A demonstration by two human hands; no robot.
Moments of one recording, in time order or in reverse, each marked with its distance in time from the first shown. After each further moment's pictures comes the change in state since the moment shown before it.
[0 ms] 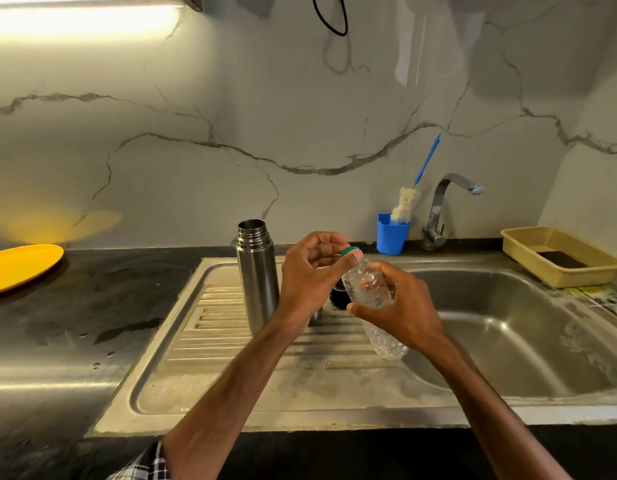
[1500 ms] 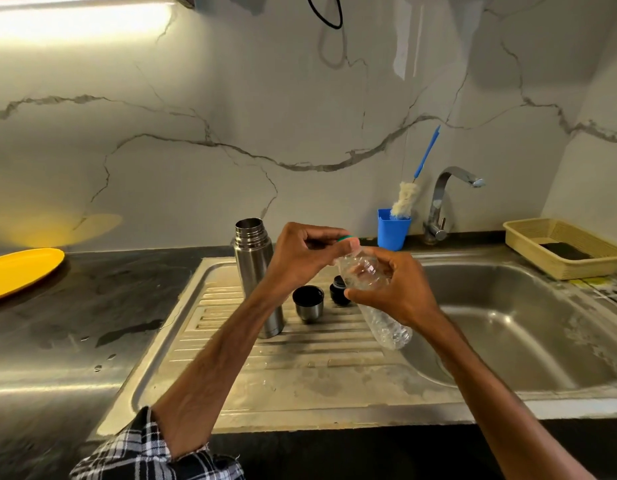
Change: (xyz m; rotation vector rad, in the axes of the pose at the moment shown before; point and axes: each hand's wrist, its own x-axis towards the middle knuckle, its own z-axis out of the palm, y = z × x) left_hand 0.036 0.003 -0.020 0.260 -0.216 0.179; right_hand 0.017 -0.010 -0.005 0.160 -0.011 -0.063
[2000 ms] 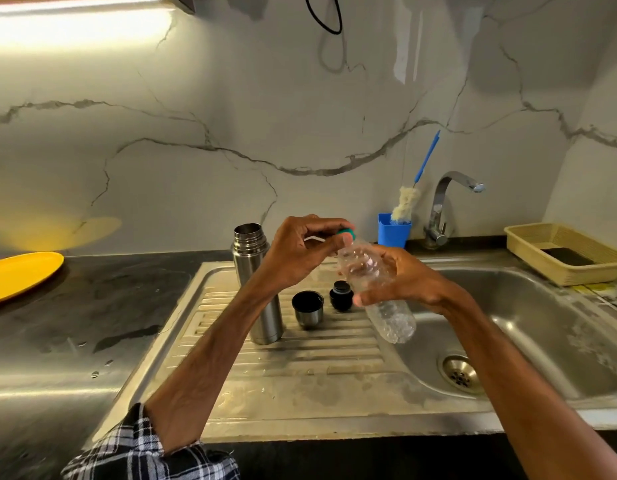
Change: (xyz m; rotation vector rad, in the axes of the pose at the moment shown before) left_hand 0.018 -0.003 -0.011 0.018 -0.046 0.148; right_hand 0.035 0.015 -0.035 0.253 -0.506 0.083
